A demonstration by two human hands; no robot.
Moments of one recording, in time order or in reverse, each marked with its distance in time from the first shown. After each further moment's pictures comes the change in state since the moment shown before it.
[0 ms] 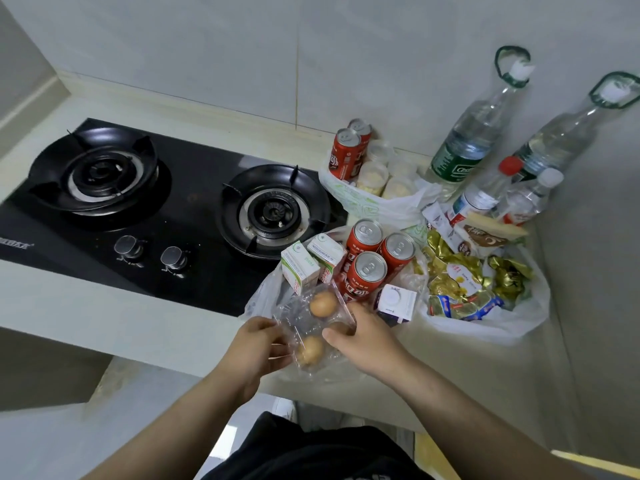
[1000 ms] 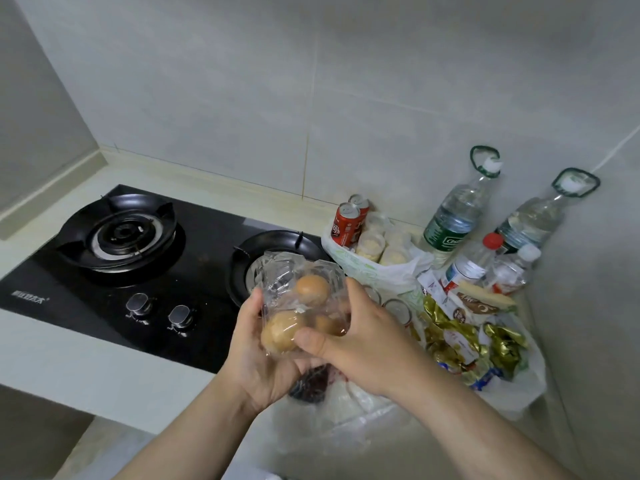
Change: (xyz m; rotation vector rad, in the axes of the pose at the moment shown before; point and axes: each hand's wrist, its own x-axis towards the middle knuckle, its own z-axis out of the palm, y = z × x) left_hand -0.041 0.094 0.021 -0.678 -0.770 0.237; right_hand -0.063 -0.133 -0.088 -0.114 0.078 -0.227
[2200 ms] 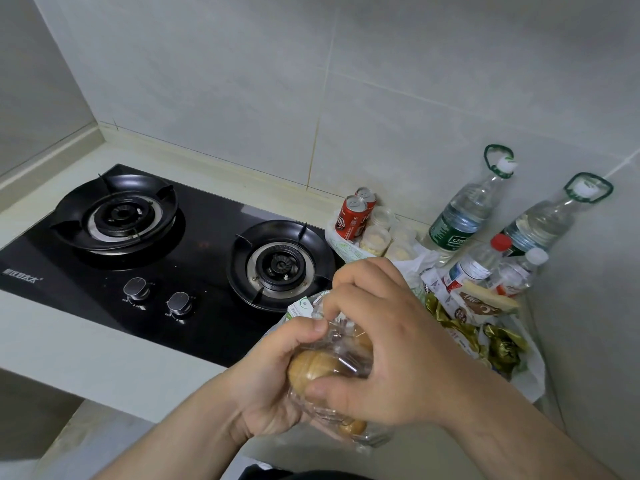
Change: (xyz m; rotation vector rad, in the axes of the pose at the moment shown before) left_hand -0.028 0.007 0.030 0.216 -0.090 -0.315; right_hand -0.011 -0.012 -0.014 -0.311 0.208 -0.752
